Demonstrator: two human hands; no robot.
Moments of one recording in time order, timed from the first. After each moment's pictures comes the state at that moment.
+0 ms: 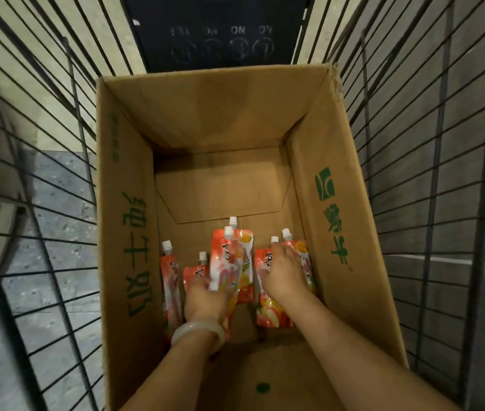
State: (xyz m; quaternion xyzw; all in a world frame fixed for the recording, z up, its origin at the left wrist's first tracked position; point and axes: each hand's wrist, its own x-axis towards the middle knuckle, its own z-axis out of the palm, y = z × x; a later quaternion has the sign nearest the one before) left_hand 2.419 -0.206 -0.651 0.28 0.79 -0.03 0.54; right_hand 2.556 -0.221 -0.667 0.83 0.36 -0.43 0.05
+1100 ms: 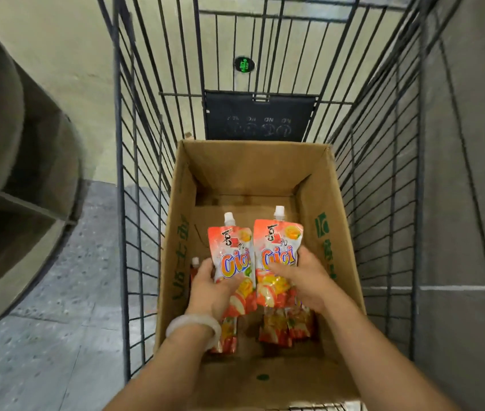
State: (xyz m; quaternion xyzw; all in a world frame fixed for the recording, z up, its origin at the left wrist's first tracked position) left_hand 2.400 -0.186 -0.528 0.25 0.67 0.22 0.66; right_hand 2.576 -0.200 -0.563 0.68 0.17 -0.63 -0.32
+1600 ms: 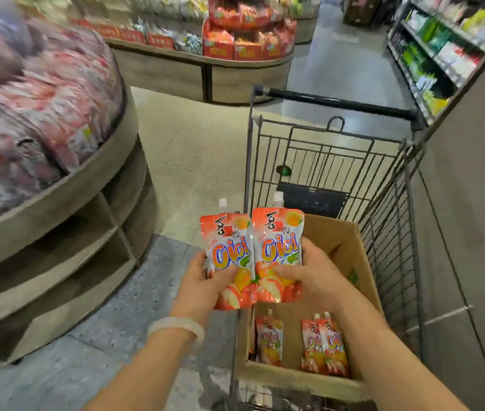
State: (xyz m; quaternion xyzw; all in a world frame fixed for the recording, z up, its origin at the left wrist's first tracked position) left_hand 2.227 -0.248 -0.357 0.32 0.53 0.45 0.64; right_hand 2.426 -0.232 -0.346 0.55 0.40 -0.63 -0.37
